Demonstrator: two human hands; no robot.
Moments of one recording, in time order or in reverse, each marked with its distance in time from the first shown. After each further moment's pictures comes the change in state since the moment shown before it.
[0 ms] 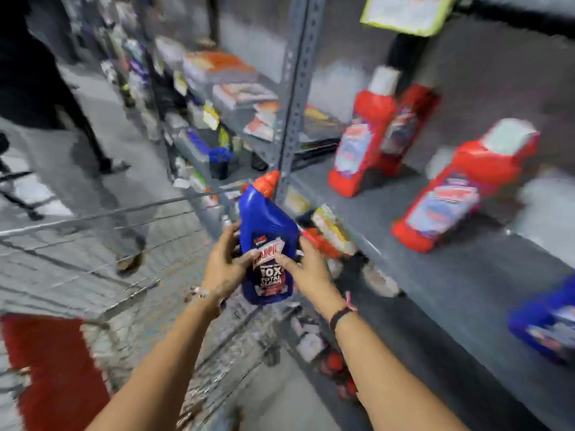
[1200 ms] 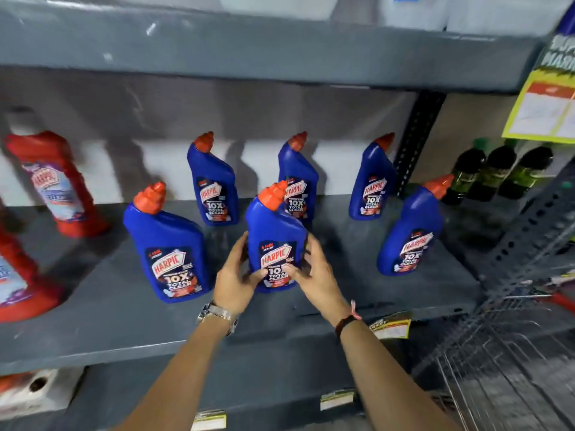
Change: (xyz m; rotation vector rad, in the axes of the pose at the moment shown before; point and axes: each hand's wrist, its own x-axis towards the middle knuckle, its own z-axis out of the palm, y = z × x) left_hand -0.148 0.013 0.472 0.182 -0.974 0.286; right_hand -0.297 0.085 -0.392 0.019 1.038 0.170
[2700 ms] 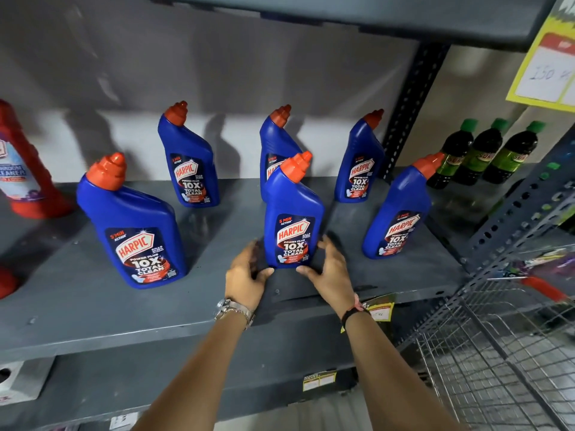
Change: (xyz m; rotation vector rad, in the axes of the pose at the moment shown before) left_hand -0.011 -0.021 0.058 0.066 0.060 -0.093; right_hand -0.007 0.039 -0.043 -0.422 0.147 0.134
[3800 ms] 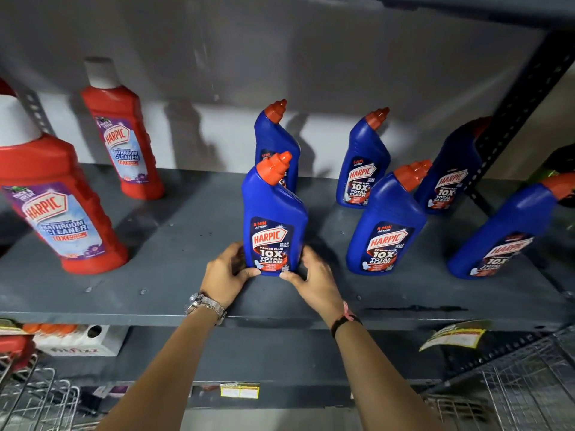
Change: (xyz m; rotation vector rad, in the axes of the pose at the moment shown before) left_hand 0.011 -0.049 -0.152 0.089 0.032 -0.032; right_hand -0.018 -0.080 0.123 0.155 -0.263 -0.223
